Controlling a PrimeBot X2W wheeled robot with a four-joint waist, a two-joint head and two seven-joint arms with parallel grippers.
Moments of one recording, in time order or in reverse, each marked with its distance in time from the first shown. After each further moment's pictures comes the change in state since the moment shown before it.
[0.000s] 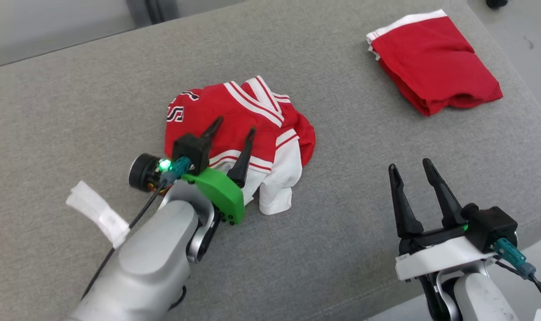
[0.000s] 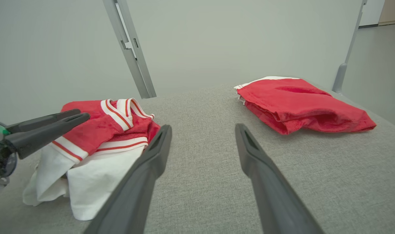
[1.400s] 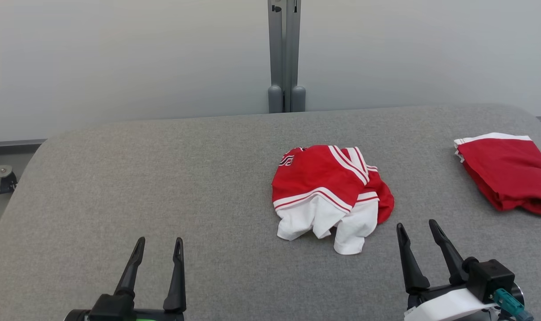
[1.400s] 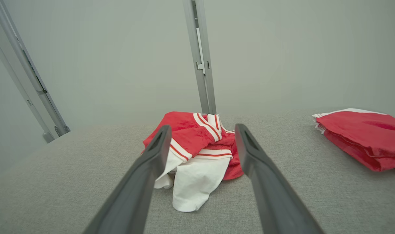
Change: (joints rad) left arm 0.886 -0.117 0.743 -0.639 0.536 -0.118 -0.002; right arm 0.201 0.016 -0.035 0.016 -0.035 0.000 0.000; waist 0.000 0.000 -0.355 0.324
